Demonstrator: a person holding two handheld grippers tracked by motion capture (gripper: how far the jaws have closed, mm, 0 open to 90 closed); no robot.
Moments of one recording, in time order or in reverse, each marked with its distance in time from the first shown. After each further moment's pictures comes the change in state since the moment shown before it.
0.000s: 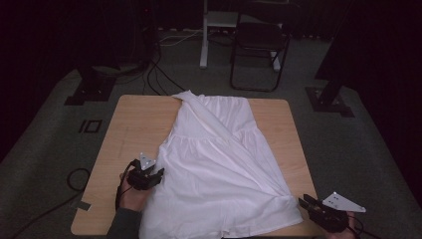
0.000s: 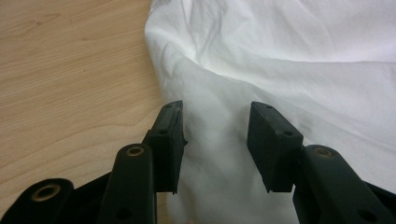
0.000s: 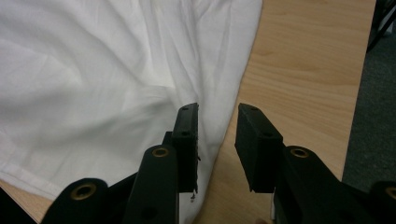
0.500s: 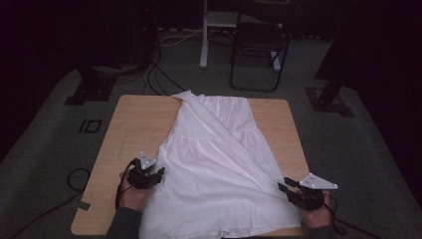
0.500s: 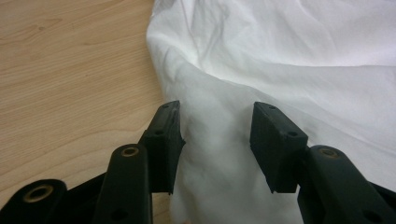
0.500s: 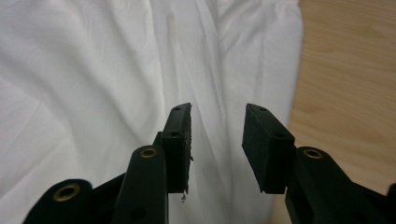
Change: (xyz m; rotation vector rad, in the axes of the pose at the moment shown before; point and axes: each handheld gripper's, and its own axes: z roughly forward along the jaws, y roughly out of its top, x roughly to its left) left arm 0.002 0.002 0.002 -0.007 0.003 0.001; right arm 0.010 0.042 0.067 -0.006 0.070 -0.043
